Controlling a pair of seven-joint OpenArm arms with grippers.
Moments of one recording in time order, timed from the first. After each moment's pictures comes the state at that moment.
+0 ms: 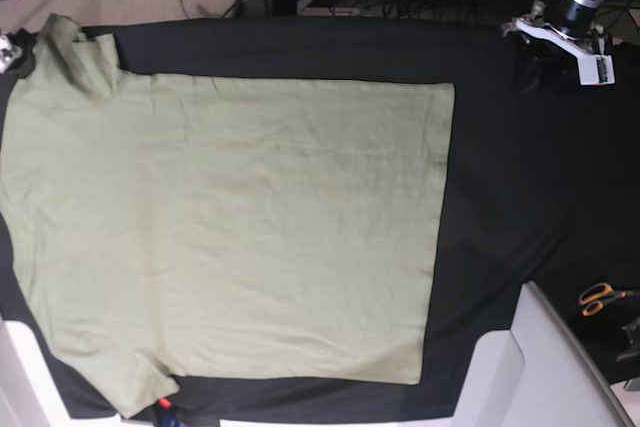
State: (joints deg) left arm 39.6 -15.0 -27.0 96.0 -31.5 -24.2 15.1; right arm -12.7 9.2 63.9 70.6 25.4 39.7 -52.5
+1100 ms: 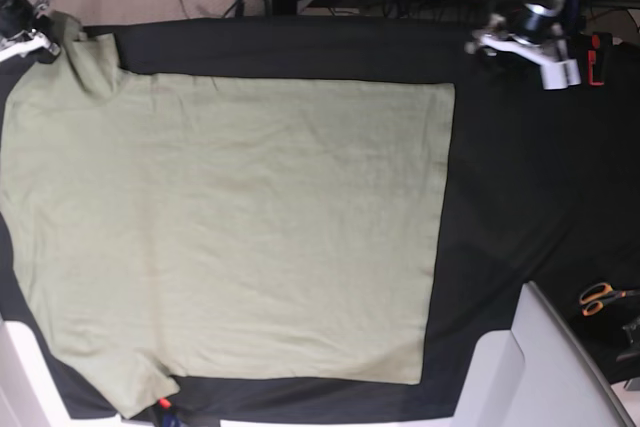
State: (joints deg) left arm 31.2 -8.7 -23.2 84.0 -31.9 -24.6 15.4; right arm -13.6 4.7 59.4 70.0 25.6 39.9 -51.8
